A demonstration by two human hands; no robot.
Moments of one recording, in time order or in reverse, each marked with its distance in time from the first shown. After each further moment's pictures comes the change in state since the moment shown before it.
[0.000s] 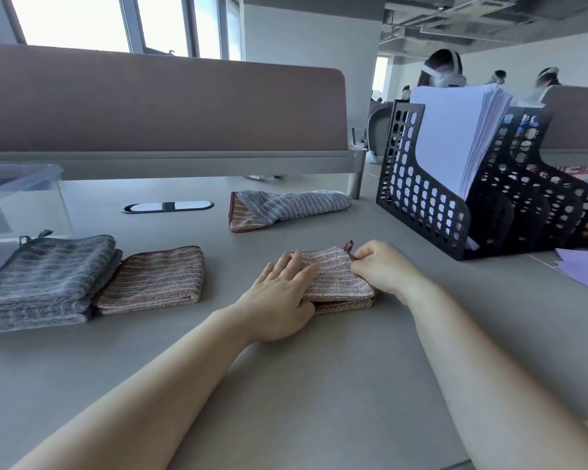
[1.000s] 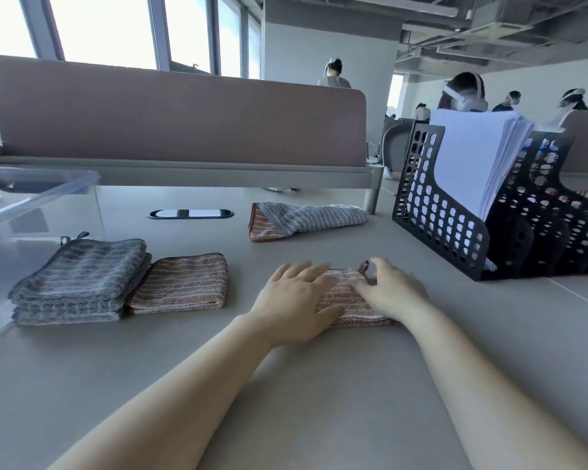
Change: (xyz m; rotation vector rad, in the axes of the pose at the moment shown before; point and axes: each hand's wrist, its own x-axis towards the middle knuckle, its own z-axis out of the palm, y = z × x) left_hand -0.003 -0.005 -0.005 0.090 0.187 0.033; right_hand -0.004 -0.006 0.014 -0.427 0.025 -0.025
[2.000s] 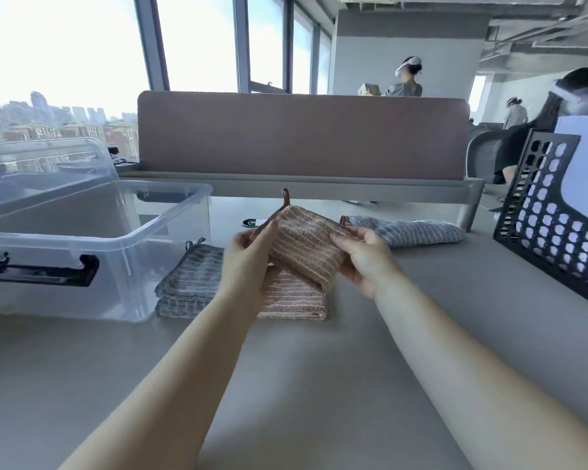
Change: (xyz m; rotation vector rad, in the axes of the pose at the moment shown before) left_hand -0.071 -0.121 -0.082 -1.608 0.833 -0.735; right_hand 0.015 -0.195 0.029 1.512 -0.308 0.004
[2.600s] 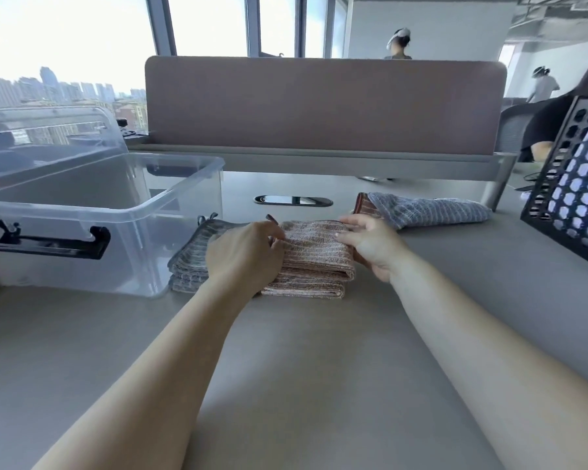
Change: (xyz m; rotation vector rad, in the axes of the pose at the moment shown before) left_hand 0.003 0.003 -0.033 1.617 0.042 0.446; right_hand 0.015 0.020 0.001 -0.514 -0.113 -0.088
